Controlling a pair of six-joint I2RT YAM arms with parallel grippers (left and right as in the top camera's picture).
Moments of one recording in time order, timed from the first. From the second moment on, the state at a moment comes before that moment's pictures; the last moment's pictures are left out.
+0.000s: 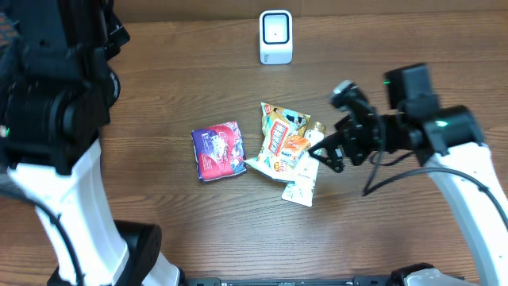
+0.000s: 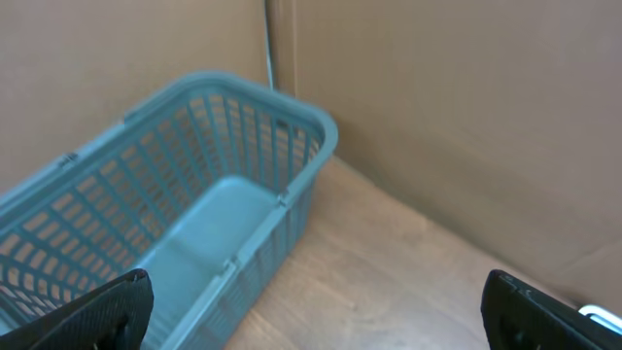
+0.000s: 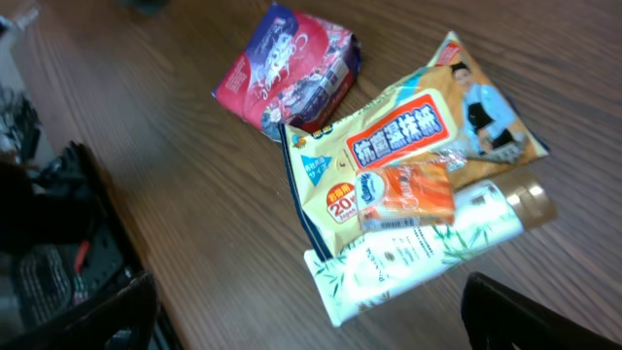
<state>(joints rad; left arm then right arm) -0.14 1.80 2.79 -1.62 -0.68 -0.50 0.28 1.41 1.33 -1.05 -0.61 -0.32</state>
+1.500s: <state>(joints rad) -0.11 1.90 2.78 -1.69 -0.51 -0.50 0.58 2.03 1.54 -1.02 -0.13 -0.25</state>
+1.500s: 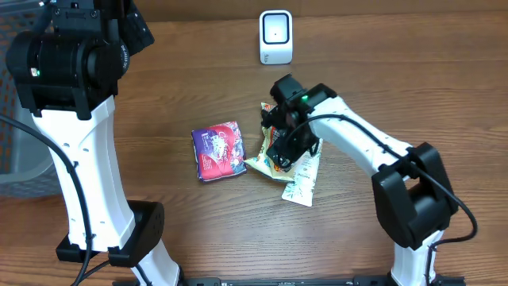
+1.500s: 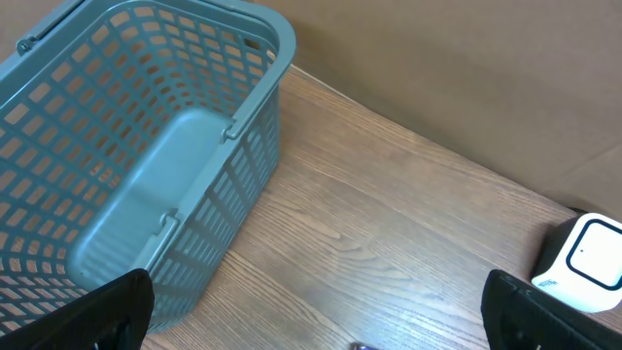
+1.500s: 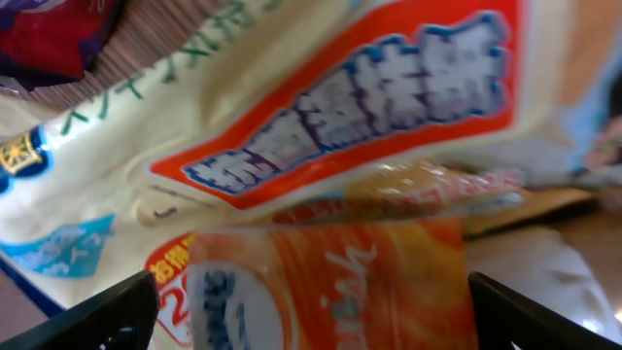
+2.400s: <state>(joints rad) -0.11 1.90 2.78 -1.69 -0.51 -0.50 0.58 2.05 1.54 -0.96 -0.09 -0.20</state>
